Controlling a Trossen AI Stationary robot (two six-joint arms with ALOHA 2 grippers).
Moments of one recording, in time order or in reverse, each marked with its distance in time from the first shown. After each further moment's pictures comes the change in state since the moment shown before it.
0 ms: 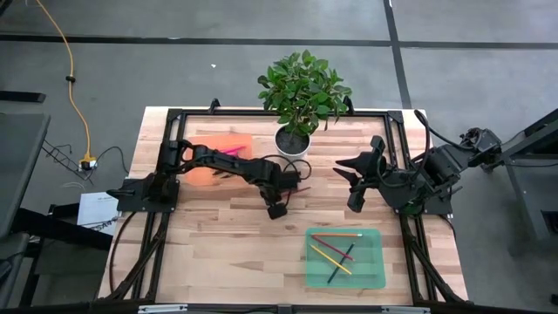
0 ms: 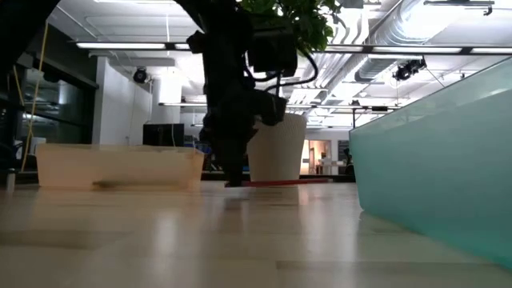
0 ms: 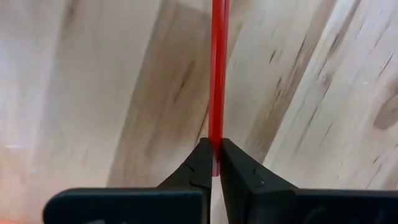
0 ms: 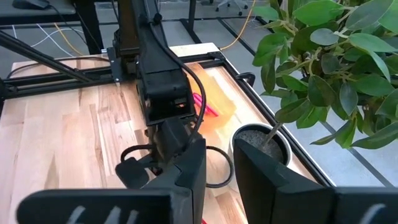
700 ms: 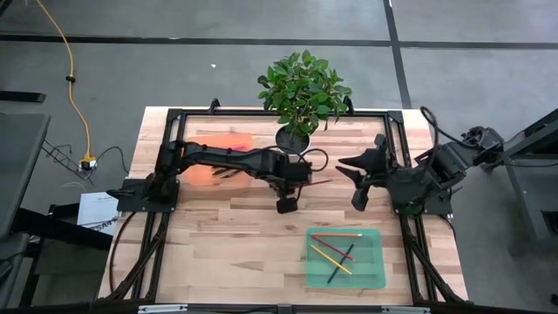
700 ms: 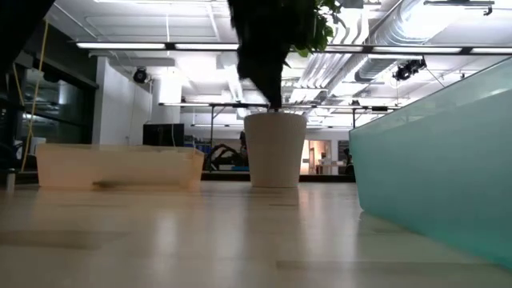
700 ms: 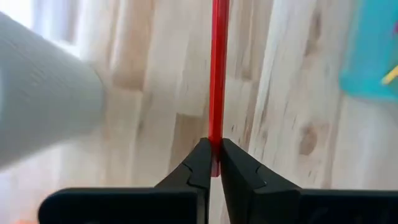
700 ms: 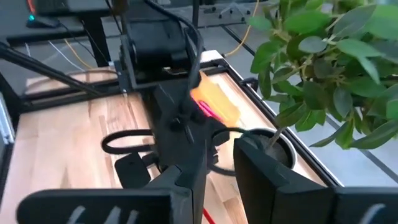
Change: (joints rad) left arm -0.042 -0.007 0.395 -0.239 -0.144 0.185; right arm 0.009 -0.032 0.000 0.023 0.000 0.017
